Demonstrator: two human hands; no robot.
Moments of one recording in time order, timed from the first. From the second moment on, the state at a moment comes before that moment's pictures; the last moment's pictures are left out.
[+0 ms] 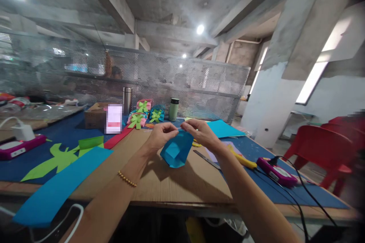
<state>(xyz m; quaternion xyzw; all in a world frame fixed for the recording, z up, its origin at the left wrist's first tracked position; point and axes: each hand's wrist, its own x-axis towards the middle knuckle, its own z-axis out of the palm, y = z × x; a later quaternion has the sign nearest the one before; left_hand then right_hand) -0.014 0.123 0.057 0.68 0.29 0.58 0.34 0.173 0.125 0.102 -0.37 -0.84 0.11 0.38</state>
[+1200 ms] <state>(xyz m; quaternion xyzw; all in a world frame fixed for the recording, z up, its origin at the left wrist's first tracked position) -0.017 0.132 0.049 0.71 0.31 0.55 0.33 0.164 0.129 0.079 -0.35 -0.83 0.16 0.40</state>
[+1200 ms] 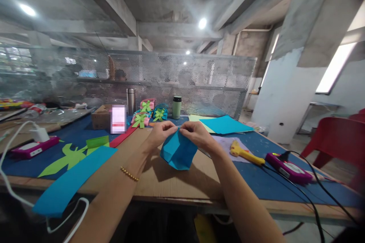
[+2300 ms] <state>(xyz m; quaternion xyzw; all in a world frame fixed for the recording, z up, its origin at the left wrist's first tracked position) -0.025 0.157 0.034 0.58 0.33 0.65 0.35 0.174 0.144 0.055 -0.33 -0.67 0.40 0.53</state>
